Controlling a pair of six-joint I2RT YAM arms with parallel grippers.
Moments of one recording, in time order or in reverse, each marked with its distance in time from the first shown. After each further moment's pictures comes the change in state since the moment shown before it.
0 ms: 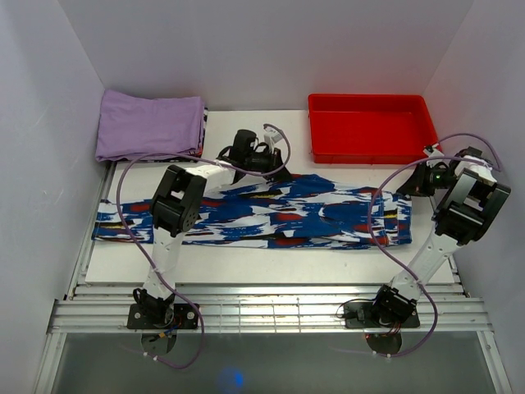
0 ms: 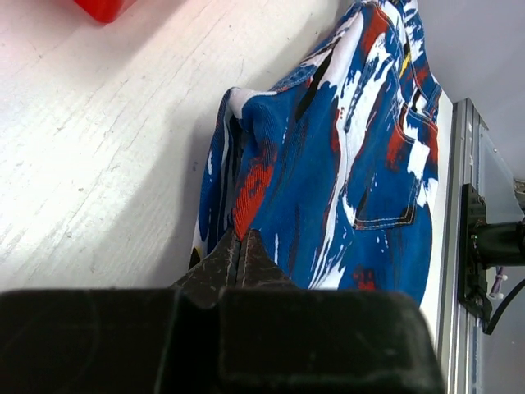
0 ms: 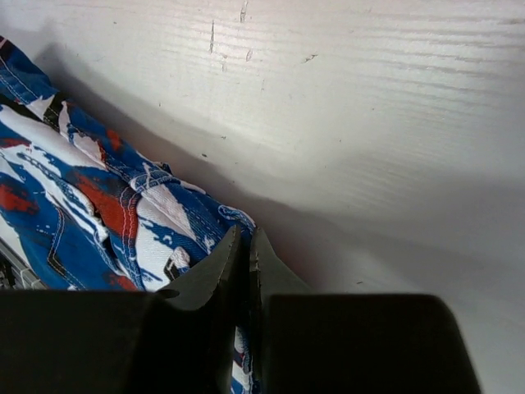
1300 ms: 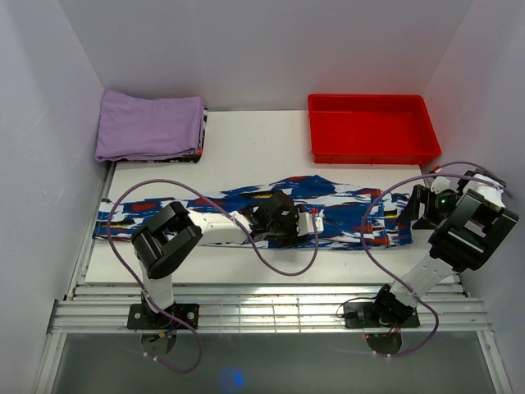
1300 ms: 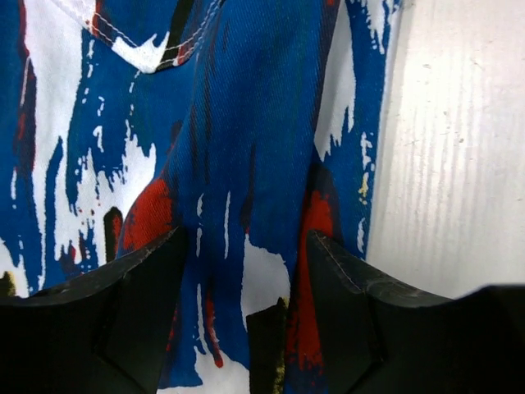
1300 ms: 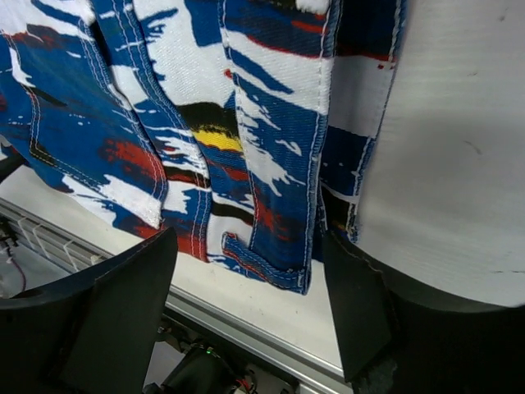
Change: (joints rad) left arm -0.474 -0.405 -0.524 -0.088 -0.618 0.830; right arm -0.100 -0.330 -0.307 -0.188 0.204 -0.095
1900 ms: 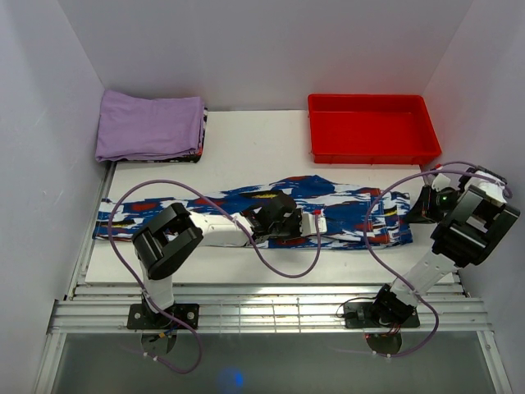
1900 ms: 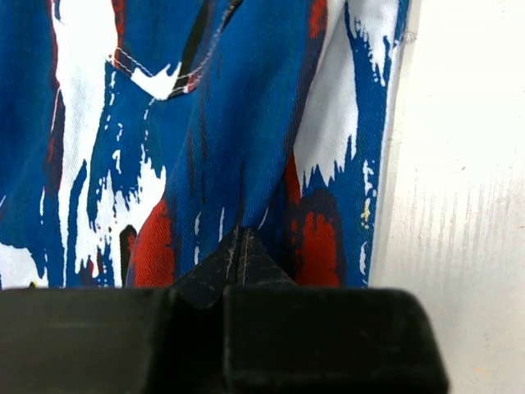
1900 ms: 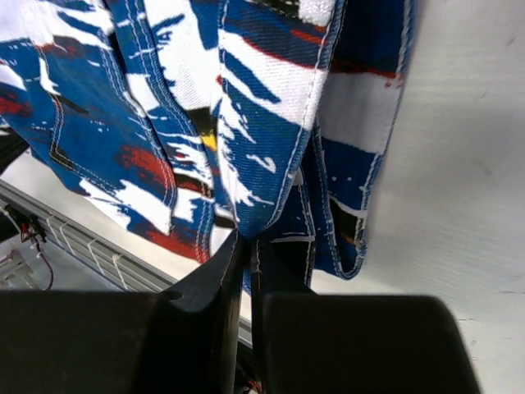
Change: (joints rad) left arm -0.029 0.008 0.001 0.065 -0.059 0.010; right arm 0.003 0.055 0.014 -0.020 -0.043 0.023
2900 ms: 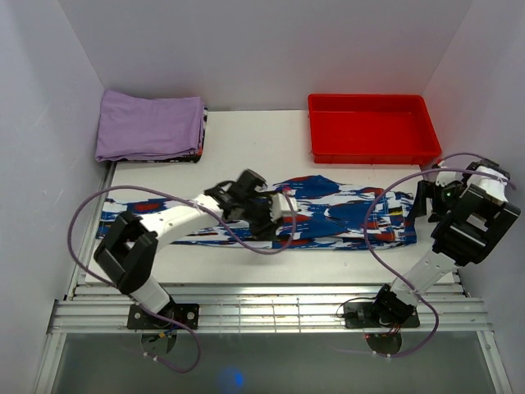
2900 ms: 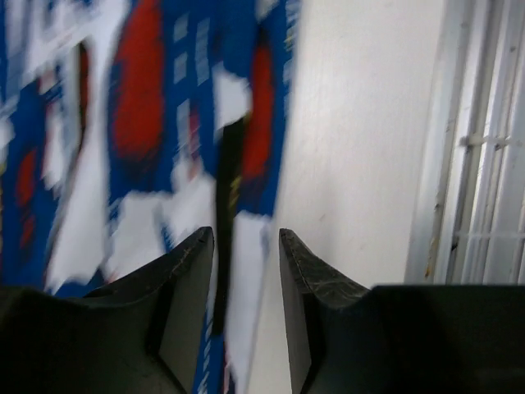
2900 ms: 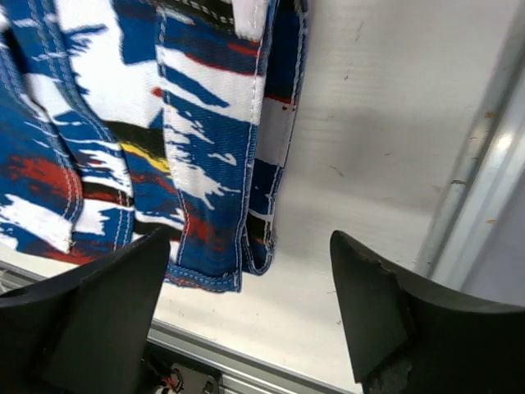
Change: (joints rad) left arm 0.158 -0.209 0.043 -0.525 0.337 -0.063; right arm 0.009 0.024 0.077 0.072 0.192 -0.088
